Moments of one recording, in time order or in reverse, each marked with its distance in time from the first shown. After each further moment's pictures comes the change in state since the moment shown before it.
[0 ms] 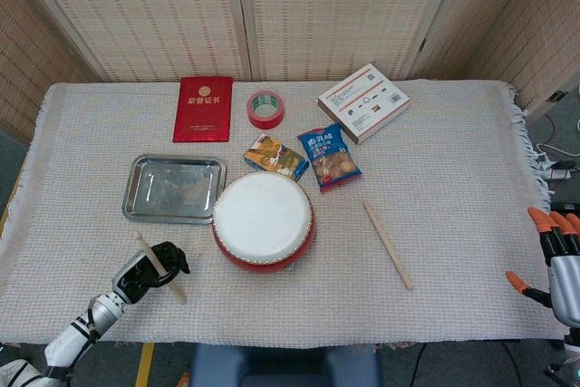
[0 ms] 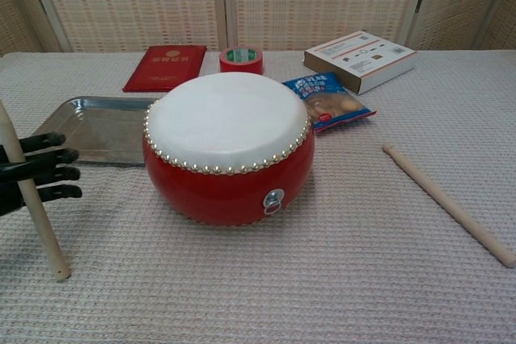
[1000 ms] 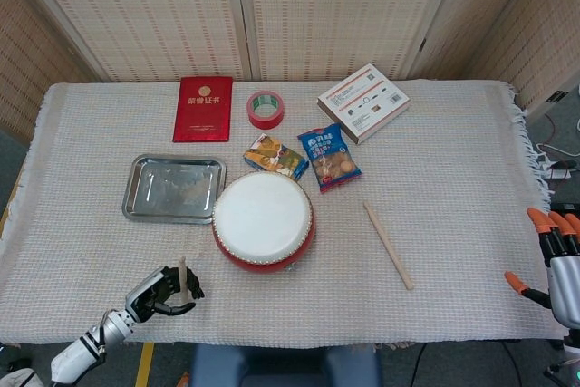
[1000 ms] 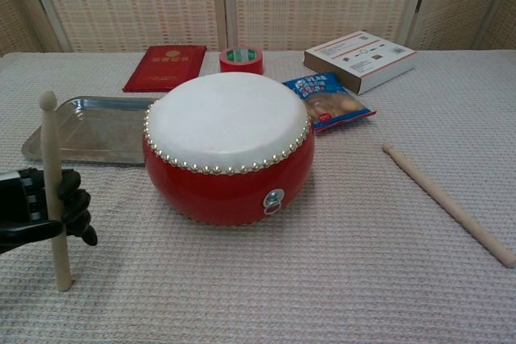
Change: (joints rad) left arm -0.010 -0.042 0.094 0.014 0.096 0.076 0.139; right arm -0.003 0.004 -0.002 -0.013 -0.010 0.009 -0.005
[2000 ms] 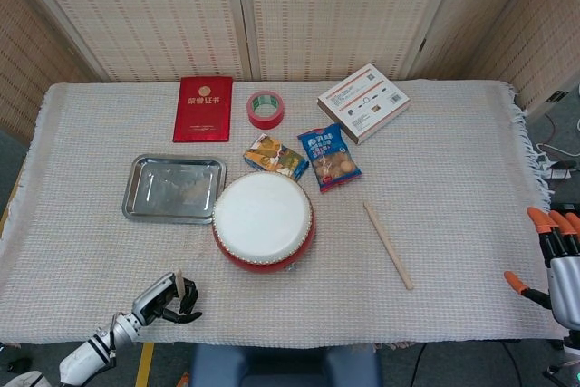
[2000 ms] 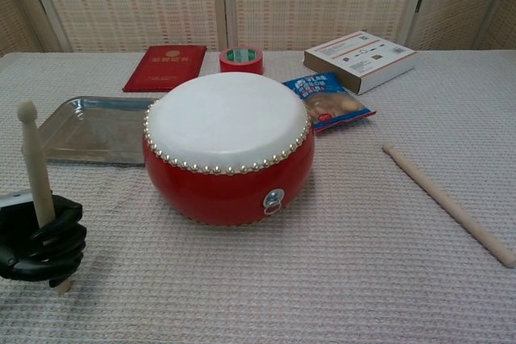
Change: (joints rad) left arm 0.001 -0.046 0.010 0.008 -0.050 -0.057 0.275; right arm -0.004 0.002 0.002 -0.010 -0.015 0.018 -0.006
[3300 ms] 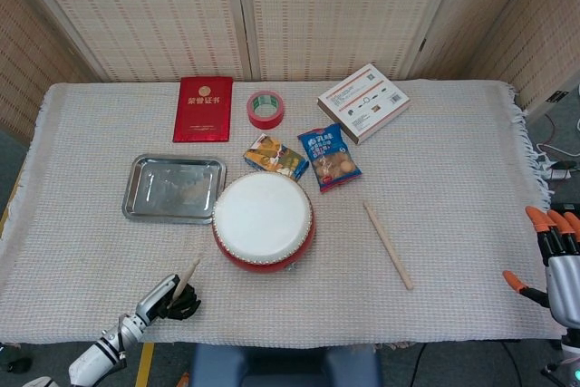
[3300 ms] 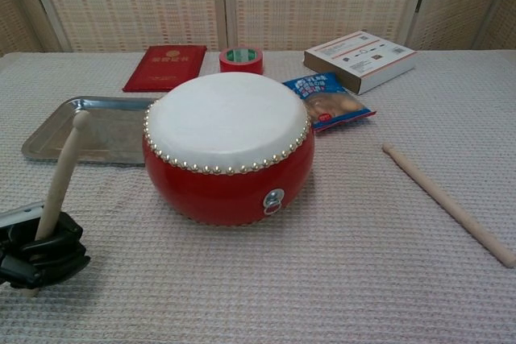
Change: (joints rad) left arm 0.045 -0.072 -0.030 0.056 -0.050 -0.019 0.188; right arm 0.005 -0.005 0.004 -0.001 0.008 -0.010 -0.010
